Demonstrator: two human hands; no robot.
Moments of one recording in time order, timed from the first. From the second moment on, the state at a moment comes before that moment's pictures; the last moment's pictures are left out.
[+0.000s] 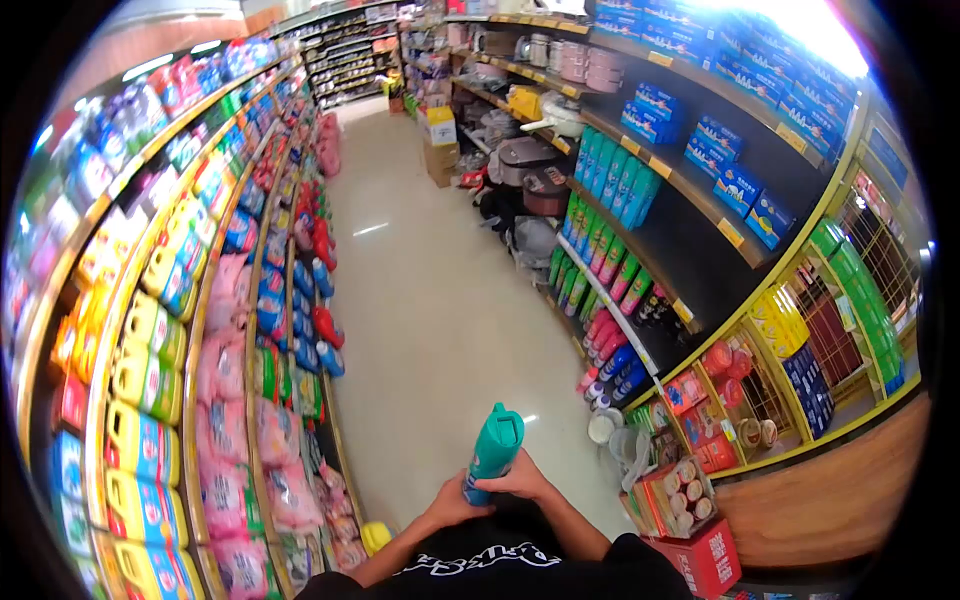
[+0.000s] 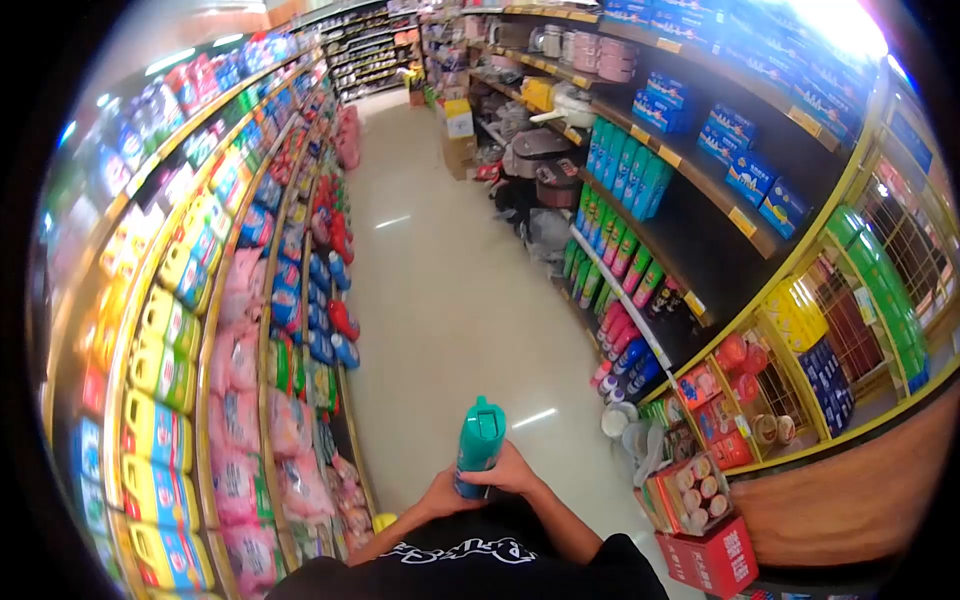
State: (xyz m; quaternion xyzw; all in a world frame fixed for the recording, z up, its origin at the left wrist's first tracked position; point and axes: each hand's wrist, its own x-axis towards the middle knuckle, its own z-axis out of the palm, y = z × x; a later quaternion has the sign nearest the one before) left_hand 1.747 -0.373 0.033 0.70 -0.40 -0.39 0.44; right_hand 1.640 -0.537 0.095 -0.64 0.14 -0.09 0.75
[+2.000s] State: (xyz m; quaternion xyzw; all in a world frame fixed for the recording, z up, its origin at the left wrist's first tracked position) left_hand 2.182 -1.439 -0.010 0.48 -0.20 -0.71 0.47; right_hand 2.005 -1.315 0.071 -0.49 0.63 -0.47 0.37
